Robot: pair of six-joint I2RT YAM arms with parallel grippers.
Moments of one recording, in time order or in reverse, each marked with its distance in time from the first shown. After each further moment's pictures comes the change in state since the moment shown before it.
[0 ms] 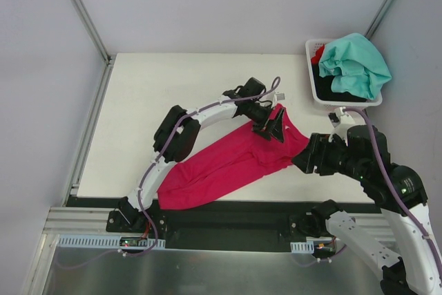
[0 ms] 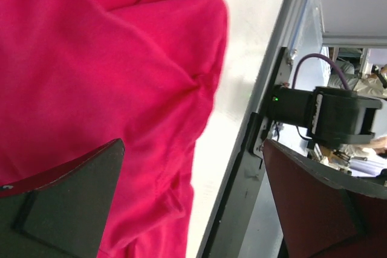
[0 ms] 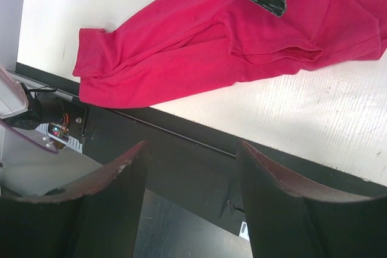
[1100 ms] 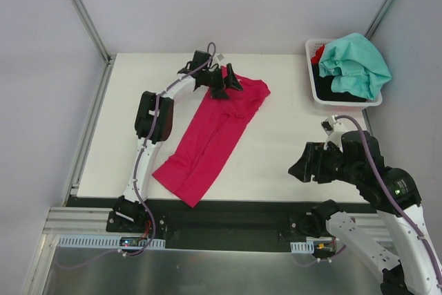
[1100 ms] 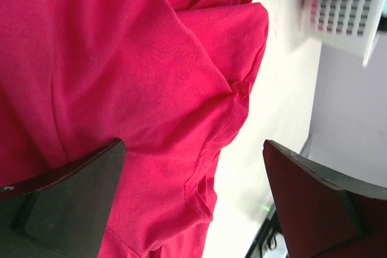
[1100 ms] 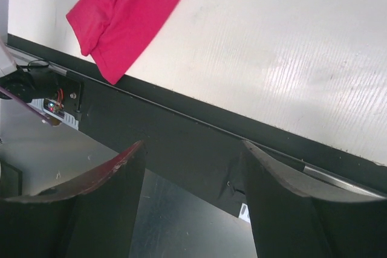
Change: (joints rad) left arm 0.386 0.135 0.117 0.106 -0.166 -0.214; right arm 0.001 -0.035 -0.068 -0.037 -0.060 -0.009
